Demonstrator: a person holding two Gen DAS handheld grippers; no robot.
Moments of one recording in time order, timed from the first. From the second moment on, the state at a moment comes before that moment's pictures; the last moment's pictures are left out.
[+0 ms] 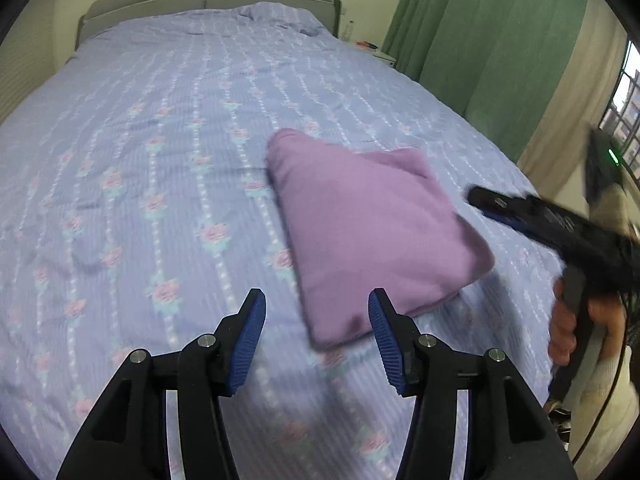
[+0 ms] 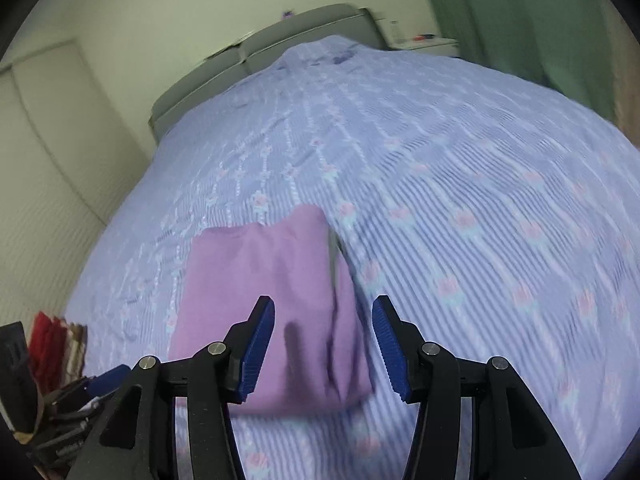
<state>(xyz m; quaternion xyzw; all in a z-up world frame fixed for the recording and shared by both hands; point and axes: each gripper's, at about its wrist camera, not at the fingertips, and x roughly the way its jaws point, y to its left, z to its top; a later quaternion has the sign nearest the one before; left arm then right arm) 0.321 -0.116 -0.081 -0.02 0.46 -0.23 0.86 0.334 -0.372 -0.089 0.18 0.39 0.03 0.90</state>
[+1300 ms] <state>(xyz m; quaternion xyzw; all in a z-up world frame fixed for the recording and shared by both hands) 0.296 -0.121 -0.070 0.05 0.40 -0.17 0.90 0.261 -0.372 -0.104 0.25 0.34 -0.06 0.90</state>
